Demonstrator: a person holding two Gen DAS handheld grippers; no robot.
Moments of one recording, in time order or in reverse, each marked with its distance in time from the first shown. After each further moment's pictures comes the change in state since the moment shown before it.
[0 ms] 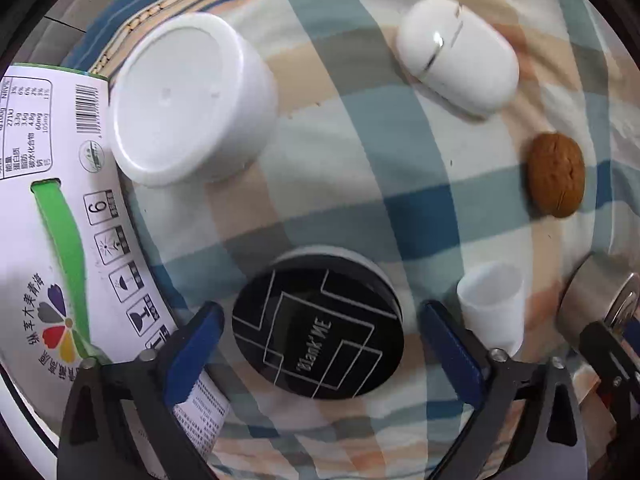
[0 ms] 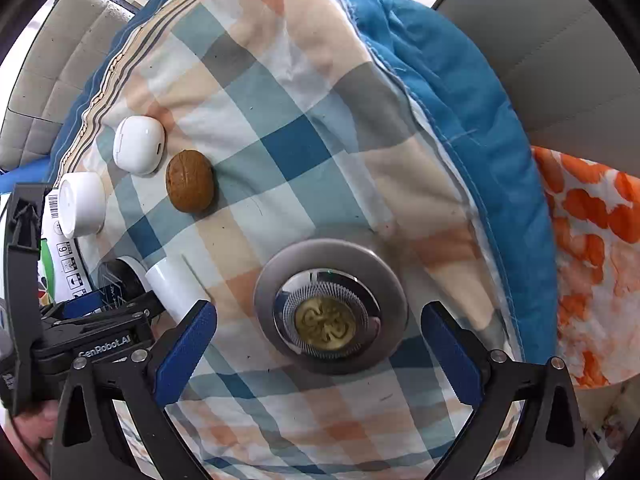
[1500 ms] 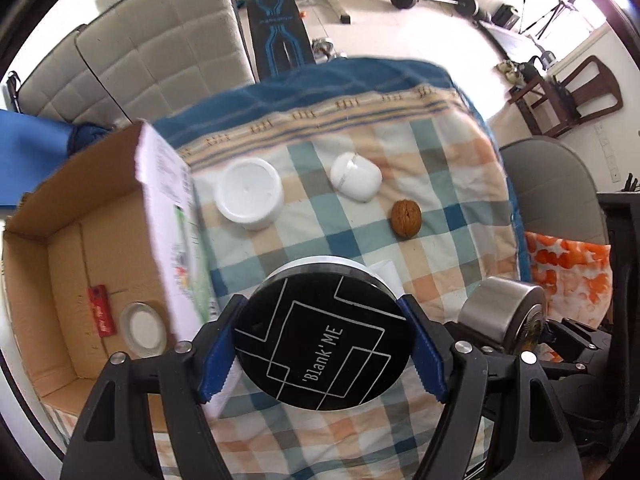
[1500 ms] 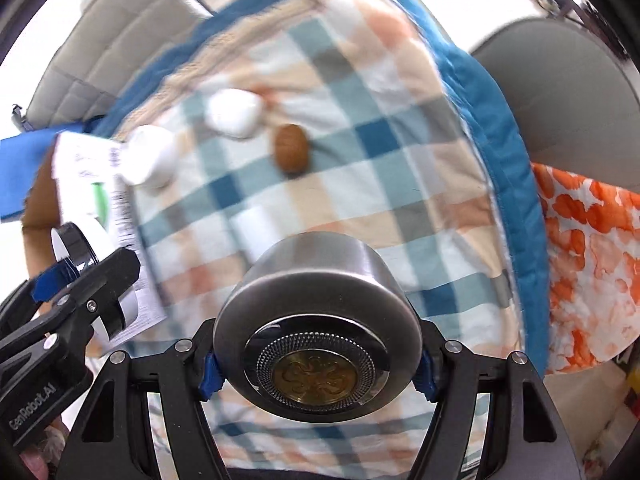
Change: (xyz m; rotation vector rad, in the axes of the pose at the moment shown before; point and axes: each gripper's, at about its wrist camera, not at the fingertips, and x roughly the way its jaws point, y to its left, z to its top) left arm -0.163 0.025 -0.090 0.026 -0.377 -0.156; right arm -0.071 0.070 -0.062 -0.154 -0.075 0.039
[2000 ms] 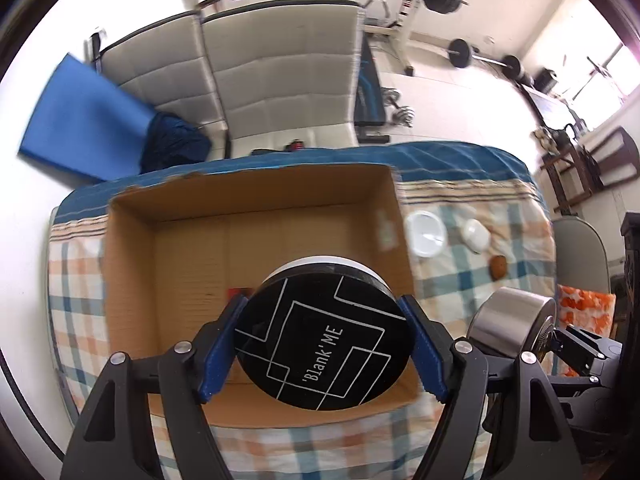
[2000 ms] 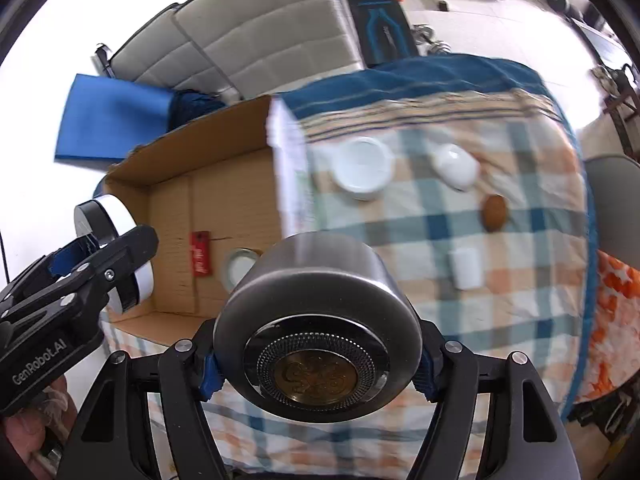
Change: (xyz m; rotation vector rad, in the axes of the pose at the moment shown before) left arm -0.062 0.205 -0.009 -0.173 -0.117 0.061; right arm -0.033 0.210 -0.013 -0.238 -0.078 0.082
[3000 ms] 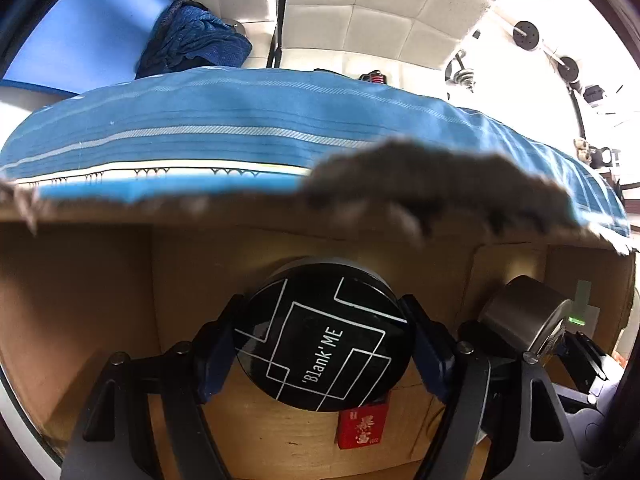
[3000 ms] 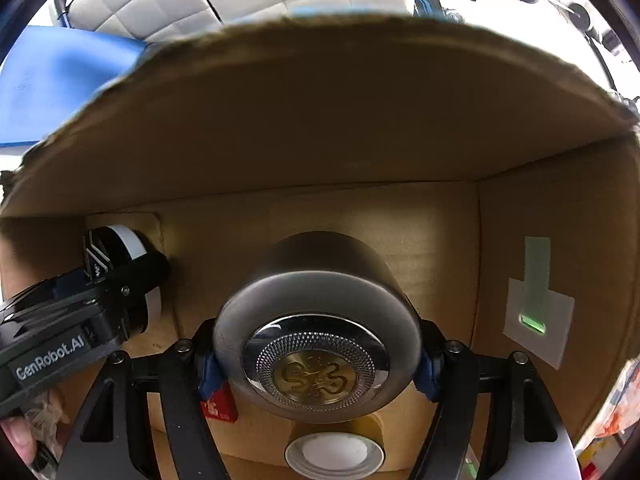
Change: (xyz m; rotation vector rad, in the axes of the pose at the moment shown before) left arm 0.194 0.155 0.055 -0.162 0.287 -0.047; right arm 0.209 0.101 0.114 -0.010 0.104 -0.166
